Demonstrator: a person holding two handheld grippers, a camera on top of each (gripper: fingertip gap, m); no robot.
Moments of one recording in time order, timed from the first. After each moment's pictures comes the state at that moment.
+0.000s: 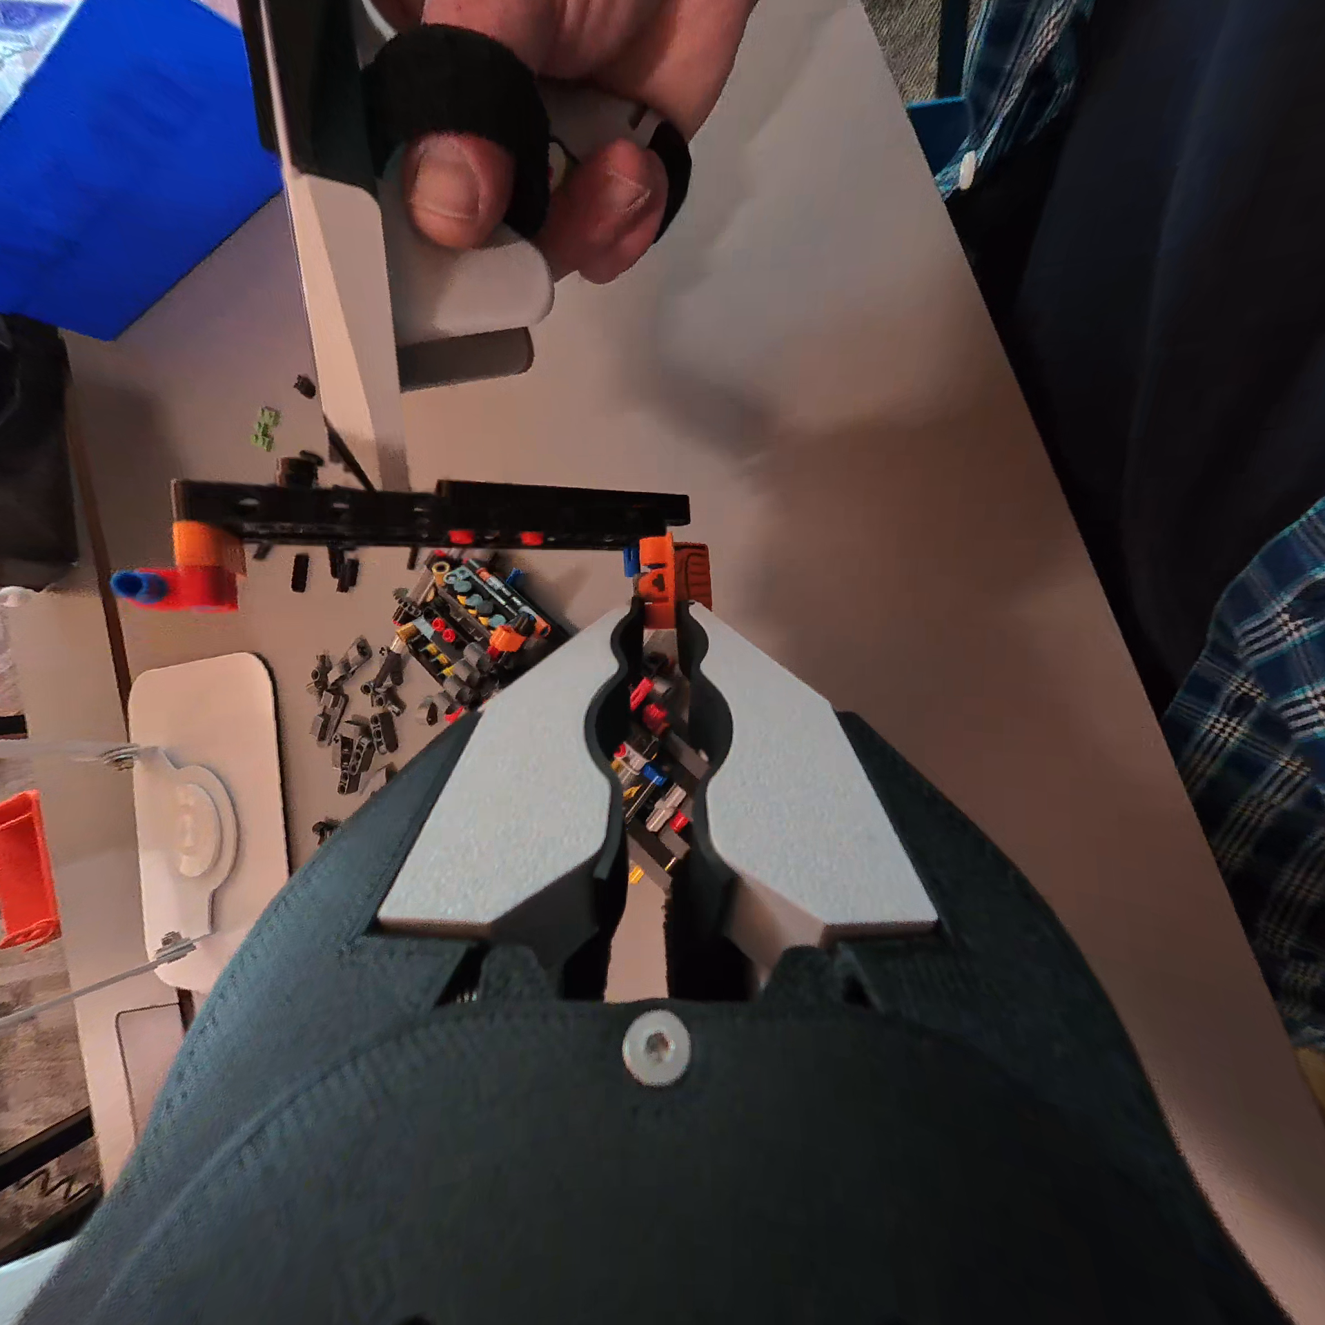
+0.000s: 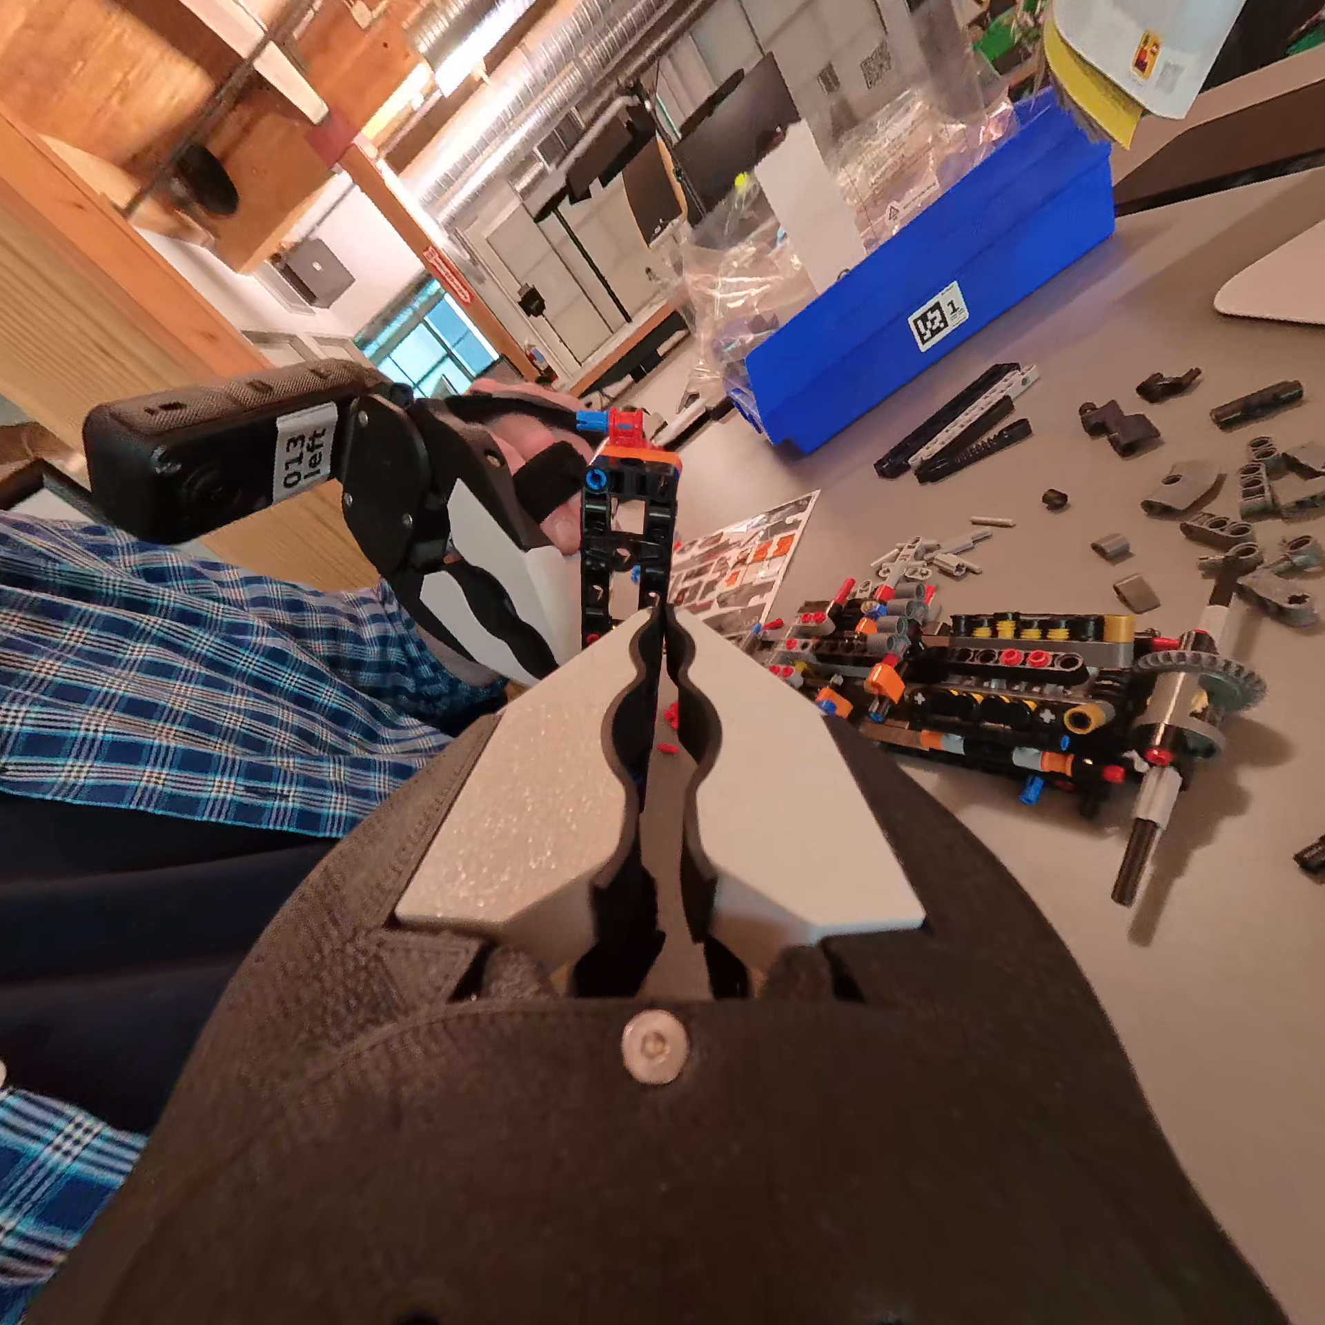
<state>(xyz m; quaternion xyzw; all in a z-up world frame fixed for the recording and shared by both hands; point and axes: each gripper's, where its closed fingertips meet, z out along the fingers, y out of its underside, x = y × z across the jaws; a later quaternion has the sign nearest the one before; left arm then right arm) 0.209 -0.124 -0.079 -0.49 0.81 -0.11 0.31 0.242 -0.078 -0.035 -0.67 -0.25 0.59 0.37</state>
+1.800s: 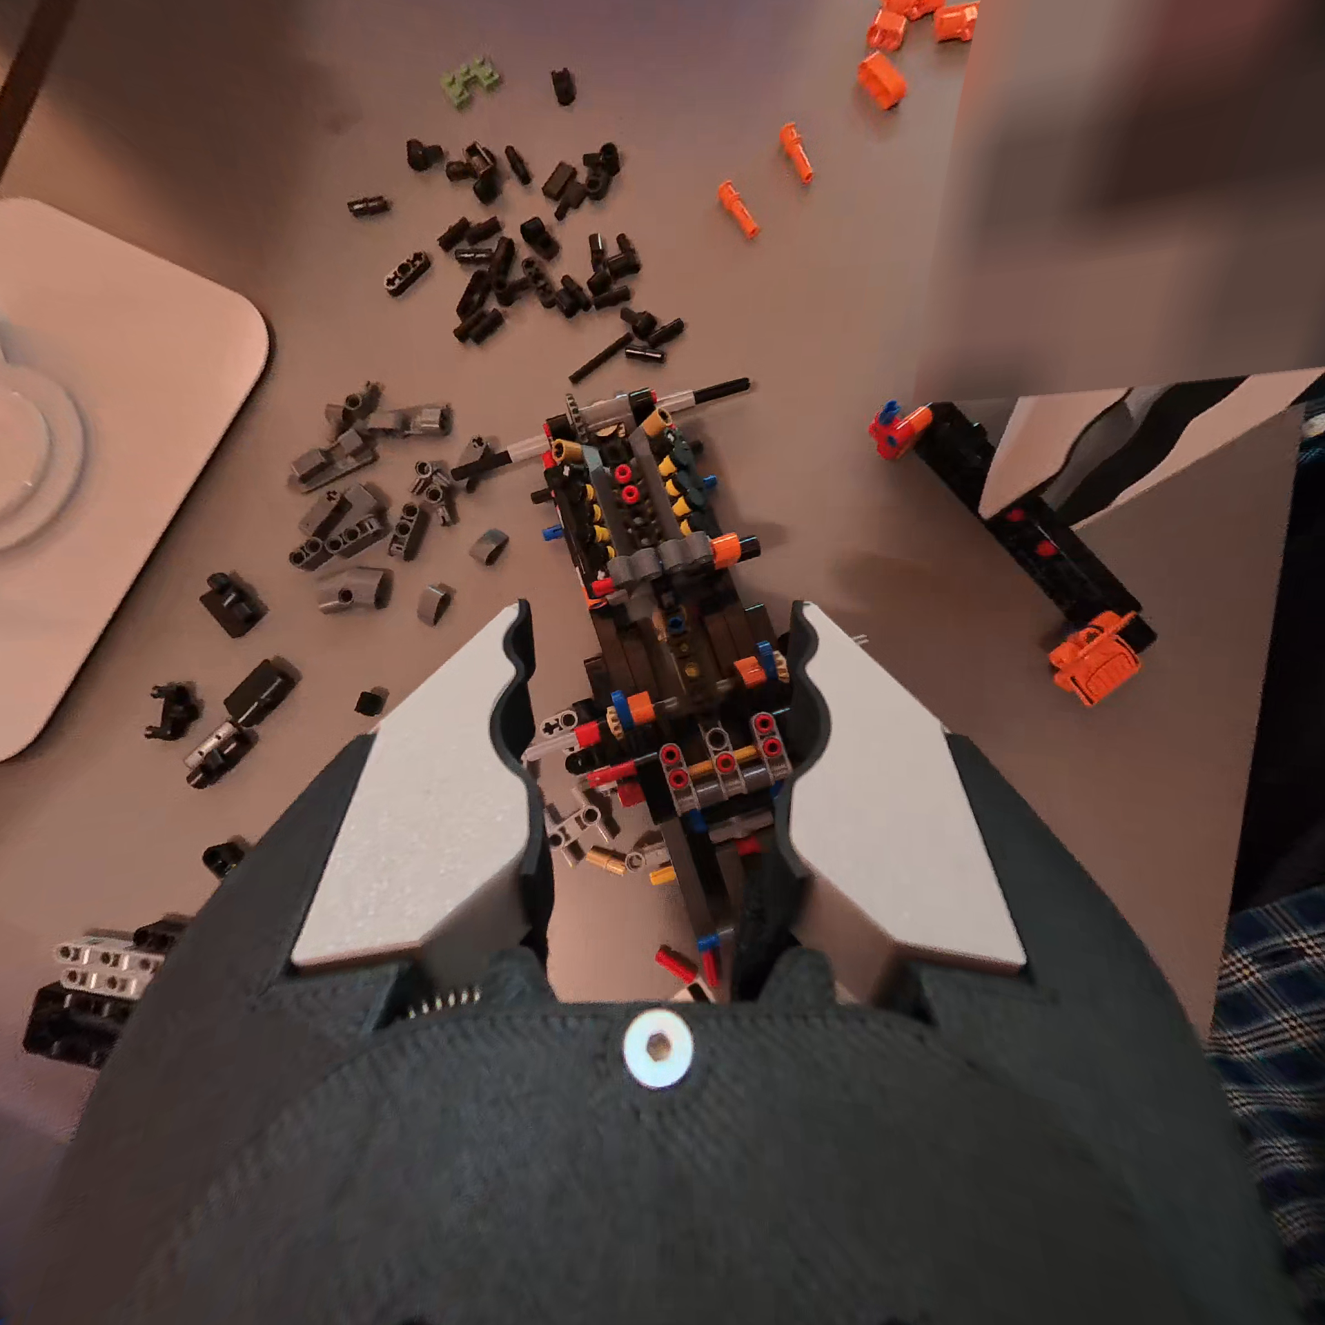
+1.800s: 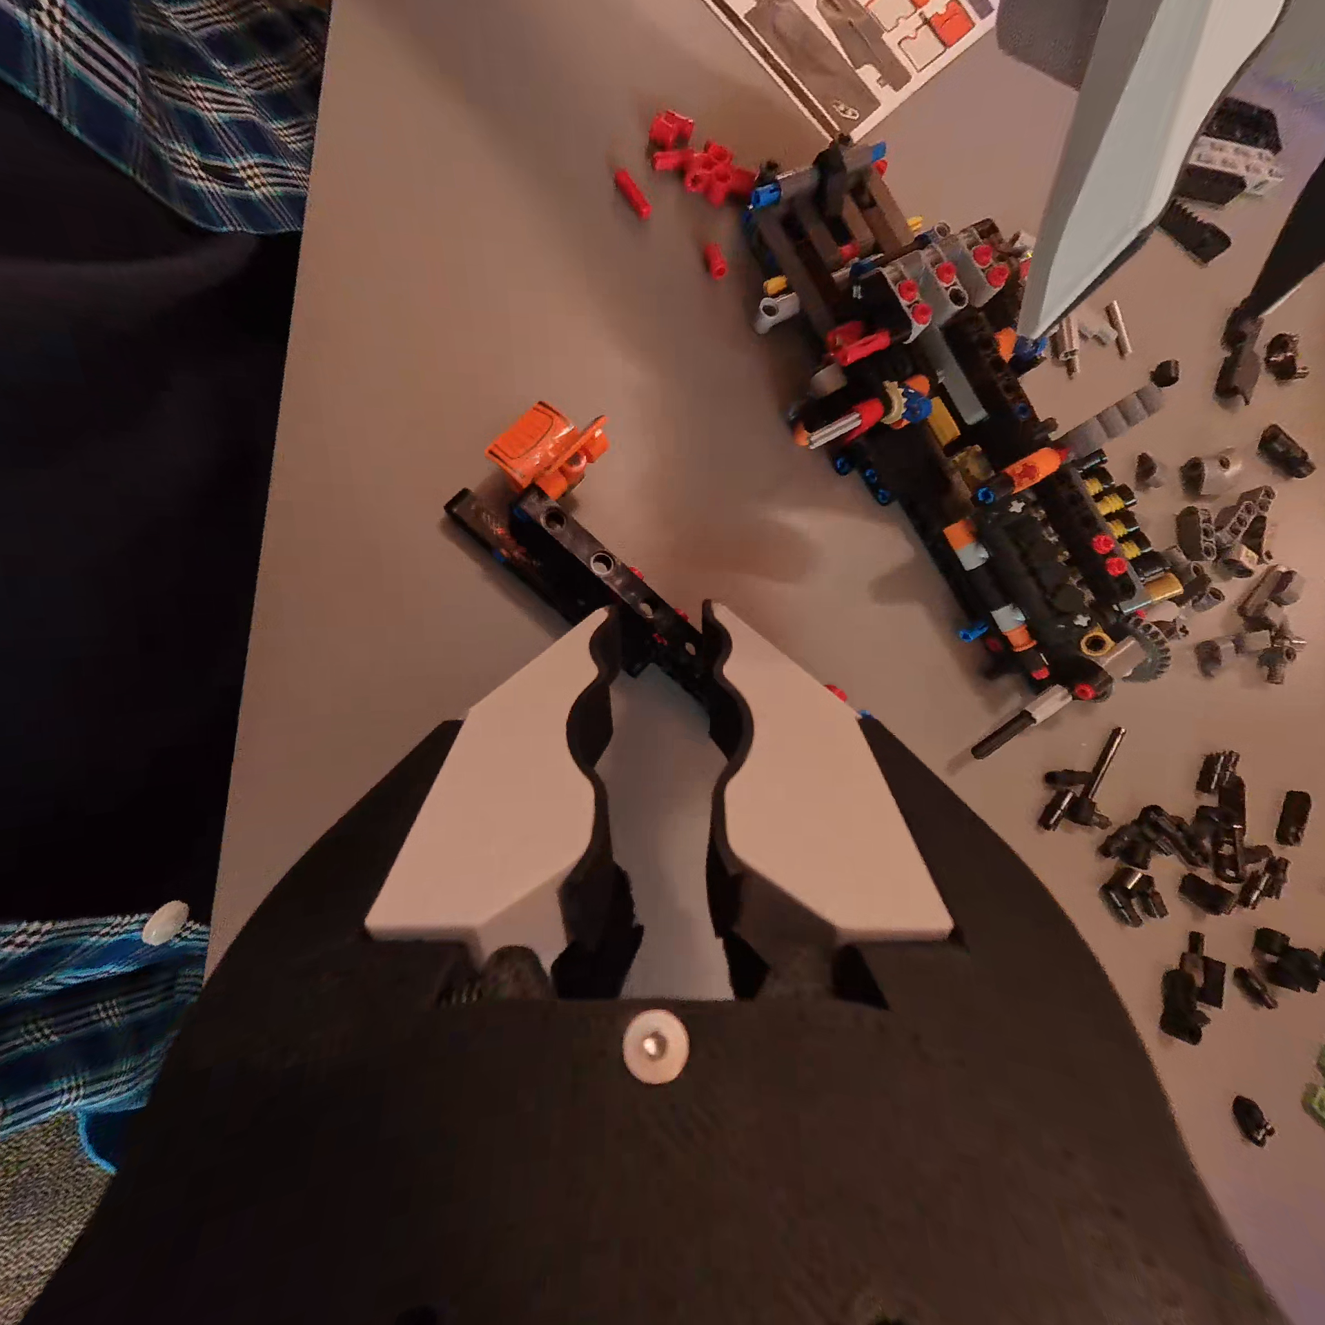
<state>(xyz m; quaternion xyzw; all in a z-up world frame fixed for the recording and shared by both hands) 0.207 -0.026 -0.098 -0.73 0.59 -0.19 0.28 0.264 -0.138 -0.149 -0.63 -0.69 0.16 0.33</state>
